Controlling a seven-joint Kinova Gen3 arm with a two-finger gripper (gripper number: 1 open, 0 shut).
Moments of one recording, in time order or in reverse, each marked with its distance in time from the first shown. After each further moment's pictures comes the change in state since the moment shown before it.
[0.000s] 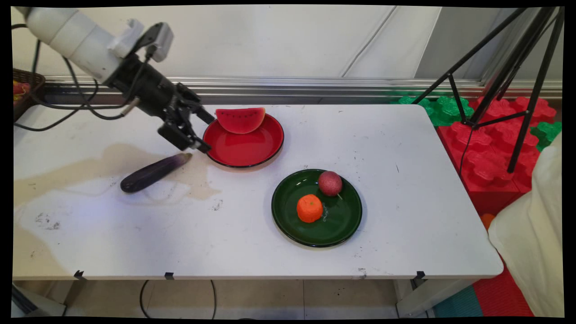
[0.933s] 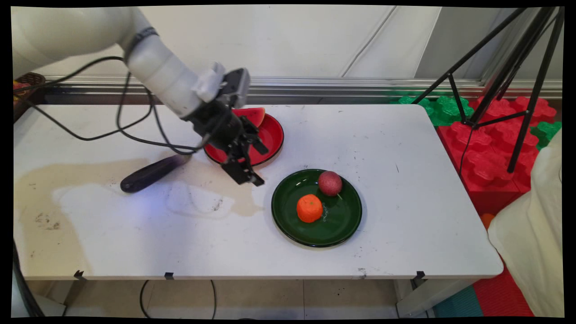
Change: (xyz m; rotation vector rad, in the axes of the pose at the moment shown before) arm 0.063 0.025 0.117 -0.085 -0.041 0.130
